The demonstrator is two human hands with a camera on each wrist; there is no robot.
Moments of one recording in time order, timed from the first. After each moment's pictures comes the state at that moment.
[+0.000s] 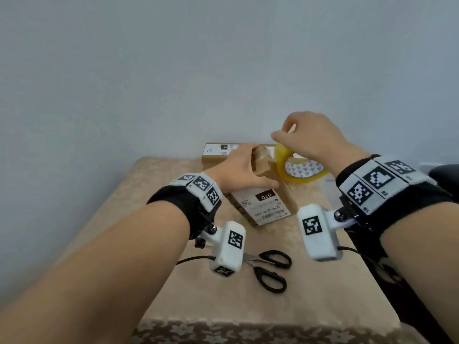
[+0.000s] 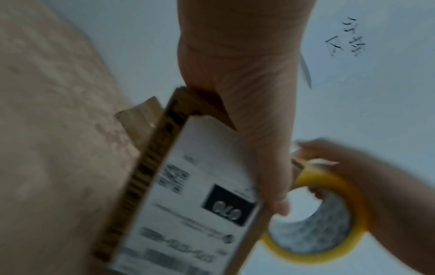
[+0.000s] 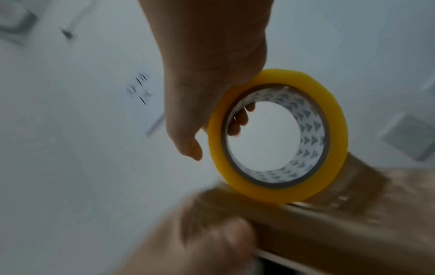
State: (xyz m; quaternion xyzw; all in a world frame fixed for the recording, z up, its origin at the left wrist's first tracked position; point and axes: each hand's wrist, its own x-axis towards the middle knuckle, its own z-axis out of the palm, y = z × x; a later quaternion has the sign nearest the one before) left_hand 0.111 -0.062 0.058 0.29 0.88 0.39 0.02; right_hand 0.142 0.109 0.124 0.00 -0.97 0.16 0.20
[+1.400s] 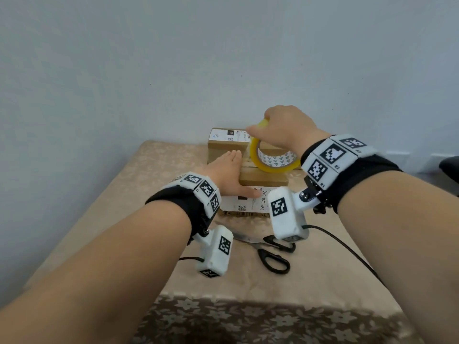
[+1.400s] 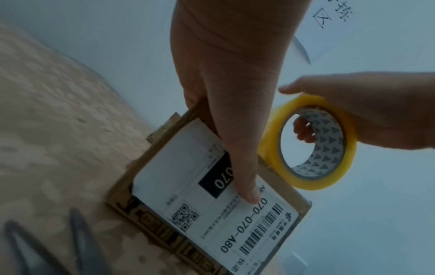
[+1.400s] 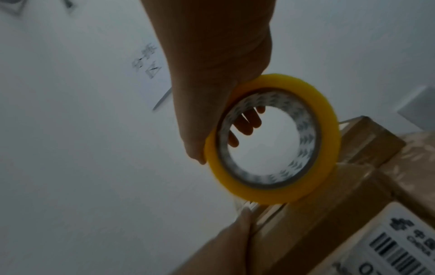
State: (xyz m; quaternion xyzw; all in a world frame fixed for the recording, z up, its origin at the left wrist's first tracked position) left_hand 0.112 -0.091 0.018 0.24 0.97 0.05 0.06; right_hand 0.120 0.059 0.105 0.03 -0.99 0.10 0.12
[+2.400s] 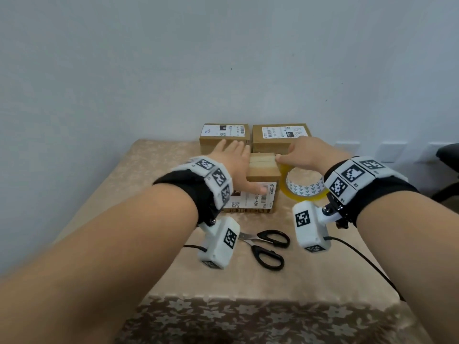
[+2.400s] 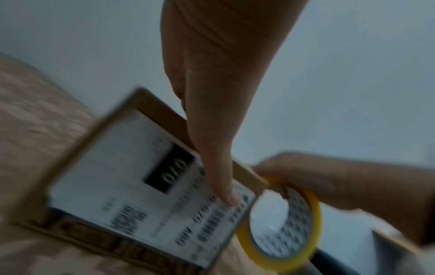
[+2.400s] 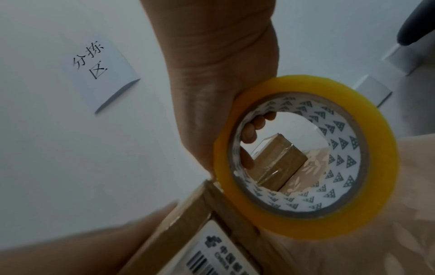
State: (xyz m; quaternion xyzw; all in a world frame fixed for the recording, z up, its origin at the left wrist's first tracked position) left_hand 0.115 -0.056 0.035 0.25 0.96 -0.12 0.07; right_hand 0.120 0.130 0.047 -0.02 -1.00 0.07 -0.02
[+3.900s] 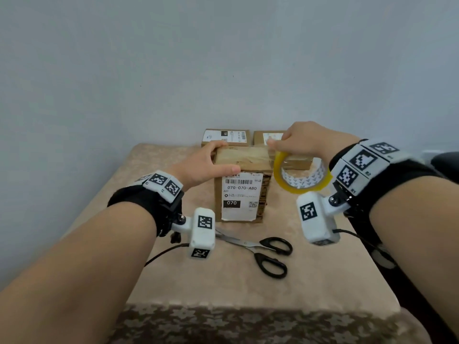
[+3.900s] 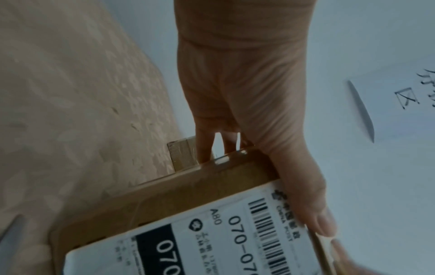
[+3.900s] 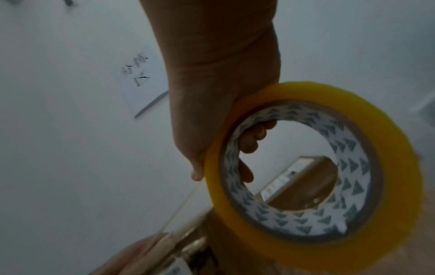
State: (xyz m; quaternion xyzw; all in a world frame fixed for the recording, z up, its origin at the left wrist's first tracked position) left_hand 0.105 -0.125 0.029 0.19 0.82 0.52 0.12; right_hand 0.133 0.105 0.104 0.02 -1.00 0.07 -0.02
